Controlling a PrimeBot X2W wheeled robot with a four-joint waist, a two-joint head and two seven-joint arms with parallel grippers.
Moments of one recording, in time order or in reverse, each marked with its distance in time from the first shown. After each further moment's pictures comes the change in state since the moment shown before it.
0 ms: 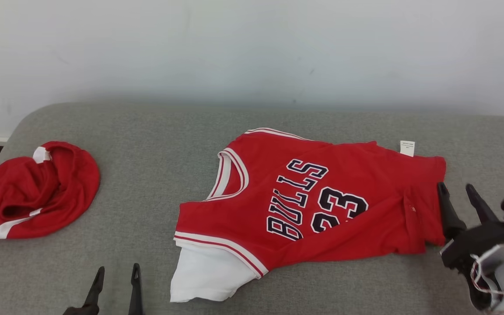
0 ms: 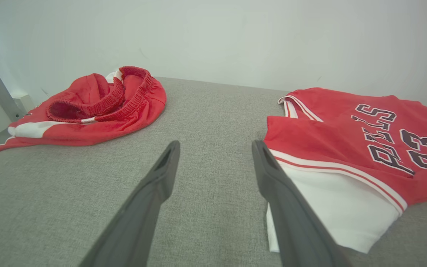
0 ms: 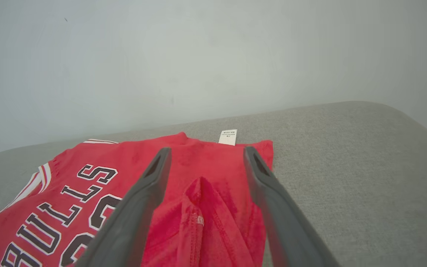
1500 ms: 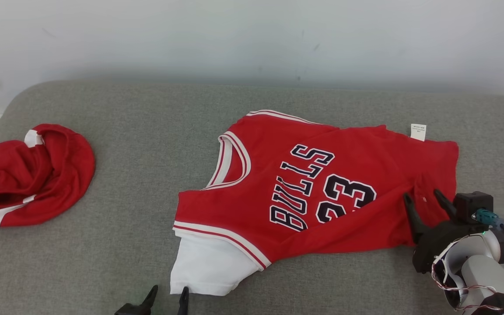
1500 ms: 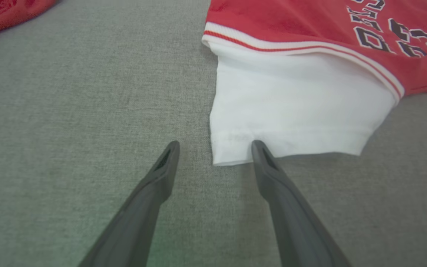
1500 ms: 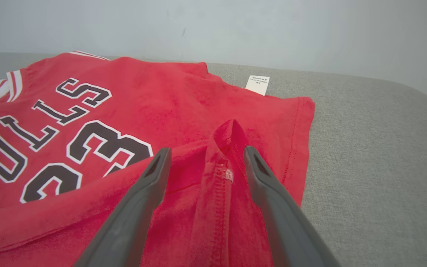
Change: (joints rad) left arm -0.129 -0.081 -0.120 0.352 0.021 -0.131 0.003; right arm -0.034 0.091 -0.023 0.078 -0.308 0.000 0.072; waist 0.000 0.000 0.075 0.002
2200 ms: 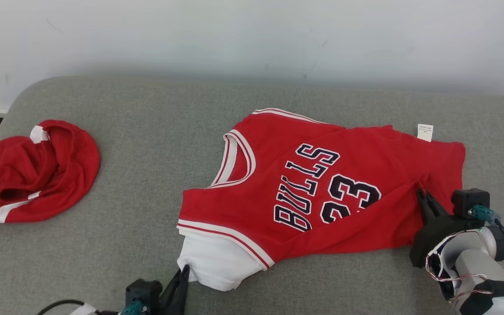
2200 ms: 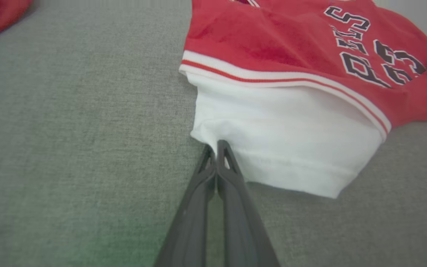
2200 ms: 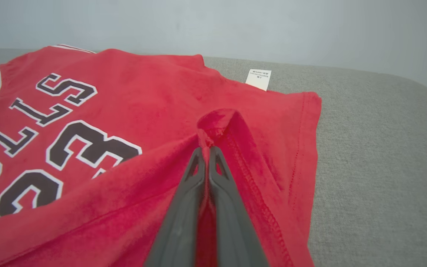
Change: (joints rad) left arm -0.127 -0.054 -0.004 0.125 -0.005 -0.067 -0.004; right arm -0.138 0.019 0.044 0.269 0.005 0.000 -0.108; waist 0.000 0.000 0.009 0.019
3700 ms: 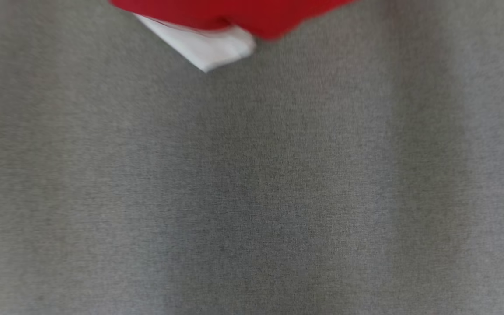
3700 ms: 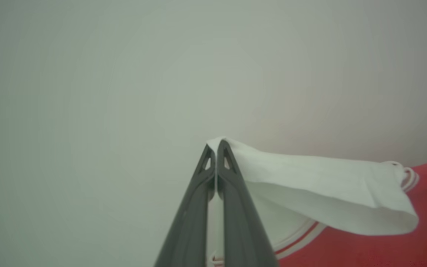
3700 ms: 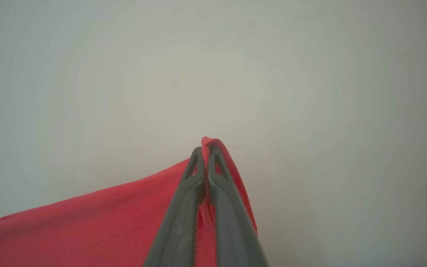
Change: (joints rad) left arm -1.380 0.360 0.067 -0.119 -0.057 -0.037 0.502; right arm -1.066 0.009 -0.061 -0.128 0.366 0.000 0.380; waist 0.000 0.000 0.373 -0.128
